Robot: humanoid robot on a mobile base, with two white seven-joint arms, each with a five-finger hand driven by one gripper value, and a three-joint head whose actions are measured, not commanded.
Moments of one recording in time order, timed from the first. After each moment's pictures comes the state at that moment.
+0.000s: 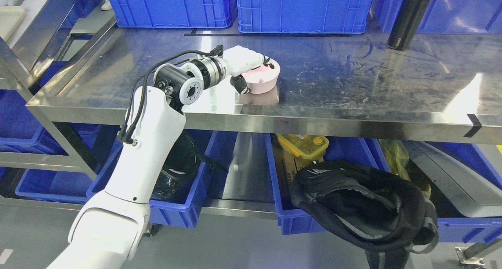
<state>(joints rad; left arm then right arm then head) -0.76 0.11 -0.35 -1.29 -1.01 -0.23 -0.77 0.00 0.00 0.05 0.00 0.06 -0.08 -0.03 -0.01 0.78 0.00</state>
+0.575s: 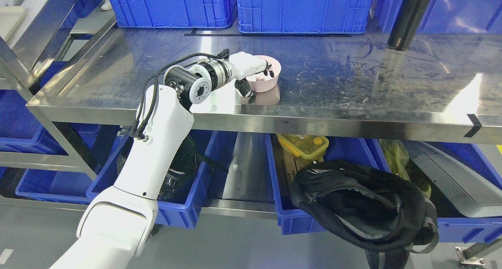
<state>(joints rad) -0.78 0.07 -0.35 -1.18 -1.04 -0.23 -0.77 0.00 0.00 0.05 0.00 0.06 -0.08 -0.03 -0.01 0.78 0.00</state>
